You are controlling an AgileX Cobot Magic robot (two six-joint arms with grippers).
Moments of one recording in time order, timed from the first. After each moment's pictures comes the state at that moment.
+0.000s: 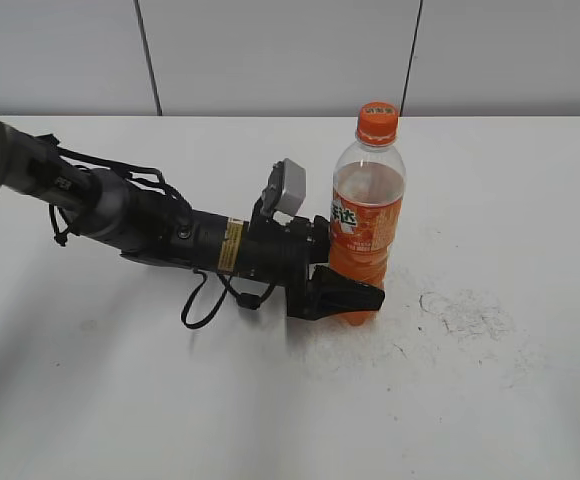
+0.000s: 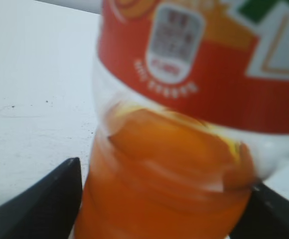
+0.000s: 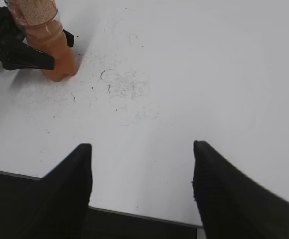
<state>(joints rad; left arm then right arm) -0.50 2.47 -1.40 1.35 -1.19 -0.74 -0.04 -0.01 -0.45 0.24 1.09 -0.24</state>
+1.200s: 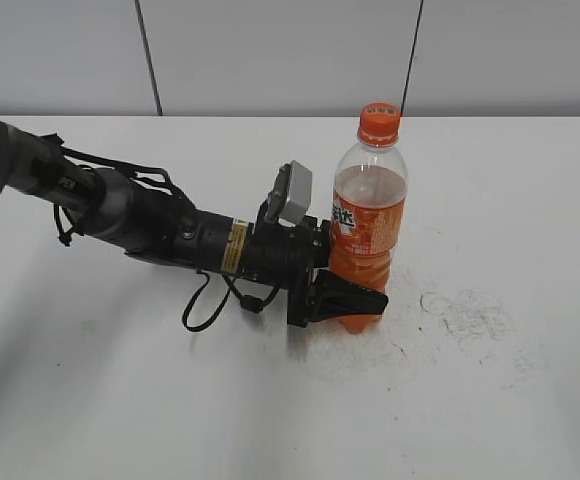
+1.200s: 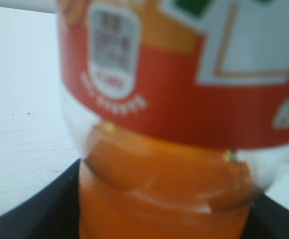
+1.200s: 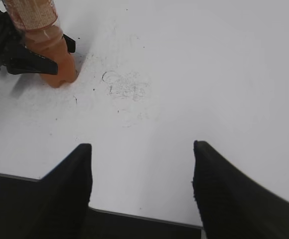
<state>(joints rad) -0.51 2.47 -1.41 1.38 -1.19 -0.68 -0.04 -0.01 -0.45 0.25 1.09 -0.24</state>
